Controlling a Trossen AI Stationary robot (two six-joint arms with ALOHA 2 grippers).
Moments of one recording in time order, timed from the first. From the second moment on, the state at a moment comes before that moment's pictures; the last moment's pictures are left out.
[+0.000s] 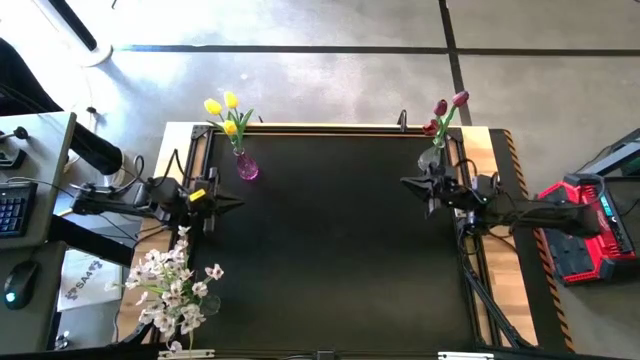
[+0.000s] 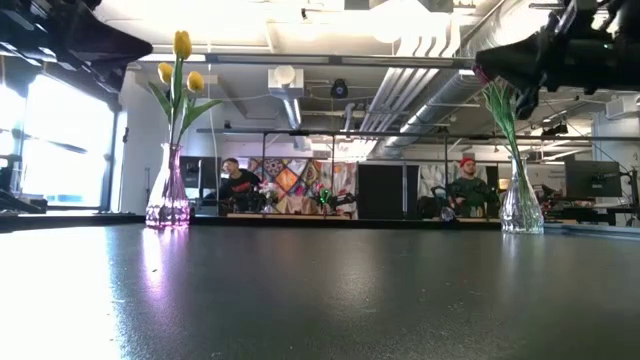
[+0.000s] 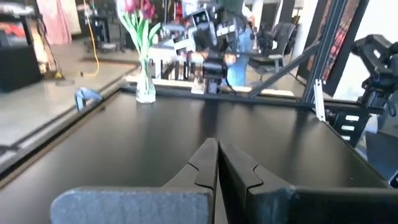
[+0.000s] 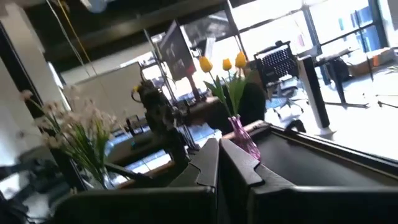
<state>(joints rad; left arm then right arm) -0.12 0.14 0.26 -0.21 -0.20 -0.07 -0.17 0.35 0.08 0.48 0.05 0.36</state>
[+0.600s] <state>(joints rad) -0.10 0.00 0.17 -0.23 -0.19 -0.09 -0.19 0.01 0.01 0.10 -0.01 0.38</state>
